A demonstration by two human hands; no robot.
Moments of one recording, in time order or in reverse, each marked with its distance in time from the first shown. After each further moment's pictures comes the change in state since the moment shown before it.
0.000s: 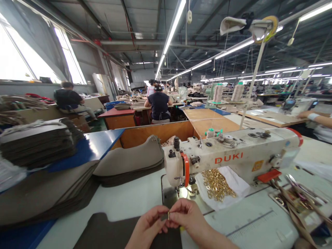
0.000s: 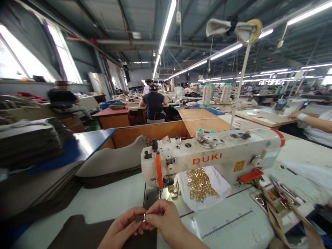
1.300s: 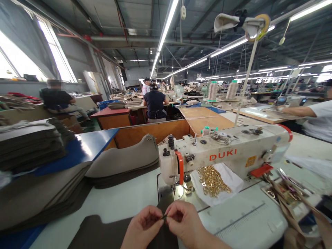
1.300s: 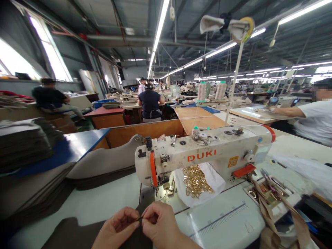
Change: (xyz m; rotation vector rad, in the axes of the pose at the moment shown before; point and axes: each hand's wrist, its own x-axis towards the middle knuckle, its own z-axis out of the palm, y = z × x) left_hand -0.003 -0.007 -0.001 0.004 0.149 0.056; right_hand -0.014 -0.002 0.011 -0.341 0.205 -0.268
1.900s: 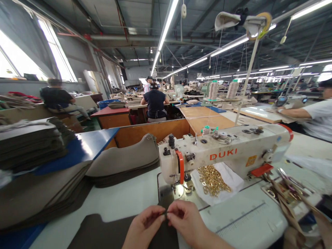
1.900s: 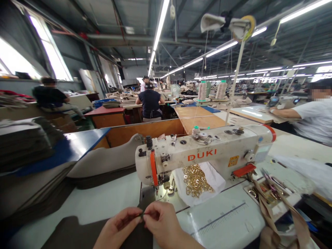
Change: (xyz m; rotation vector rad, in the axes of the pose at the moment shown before) left_hand -0.003 0.005 0.005 0.143 -0.005 0.023; right_hand 0.001 -0.003 -0.005 -0.050 -0.063 0.114
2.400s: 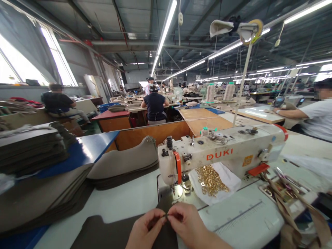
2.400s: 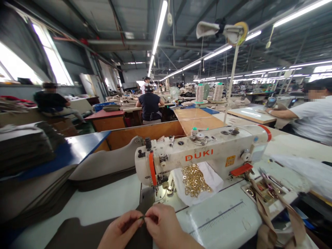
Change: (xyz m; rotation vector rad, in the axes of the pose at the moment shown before) left_hand -0.005 0.004 0.003 0.297 -0.021 0.079; right_hand -0.009 -0.006 -0.009 -0.387 0.000 -0.178
